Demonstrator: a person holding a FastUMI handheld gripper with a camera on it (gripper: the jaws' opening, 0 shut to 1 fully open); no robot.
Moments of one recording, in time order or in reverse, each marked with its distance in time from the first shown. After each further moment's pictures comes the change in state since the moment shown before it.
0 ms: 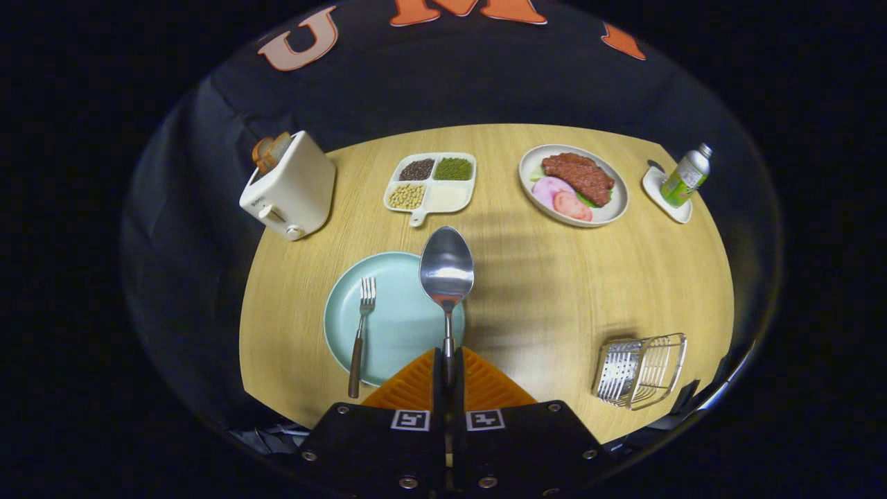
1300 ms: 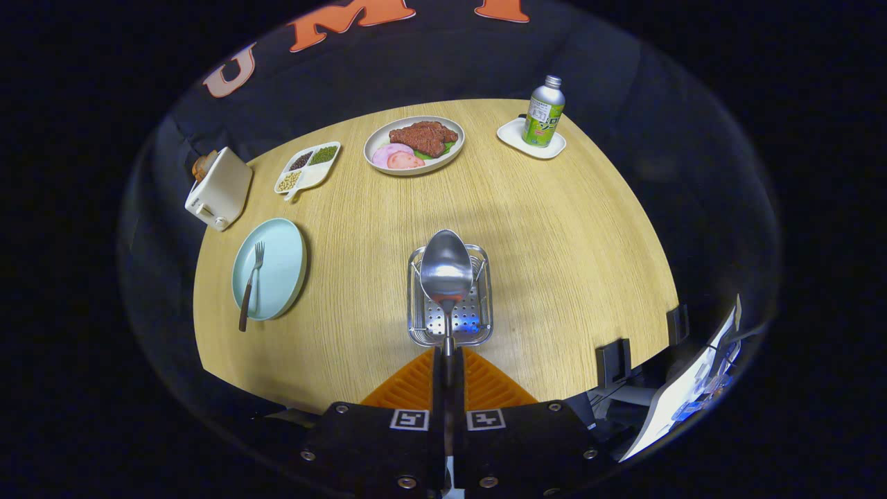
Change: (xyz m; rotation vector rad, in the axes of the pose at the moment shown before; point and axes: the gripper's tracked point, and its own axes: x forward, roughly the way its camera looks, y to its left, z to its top) arm -0.061 -0.201 -0.100 0.103 0.061 -0.170
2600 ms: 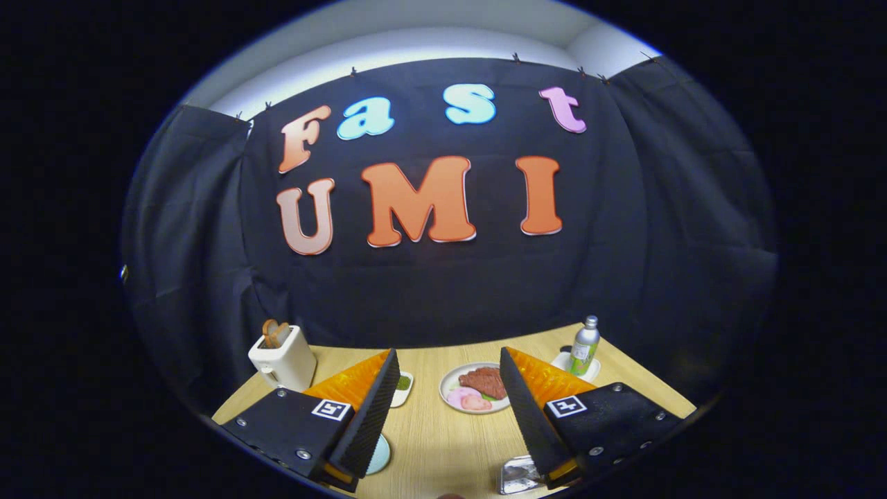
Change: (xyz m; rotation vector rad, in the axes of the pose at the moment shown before) arm -0.163 0.115 0.205 -0.014 -1.097 0.141
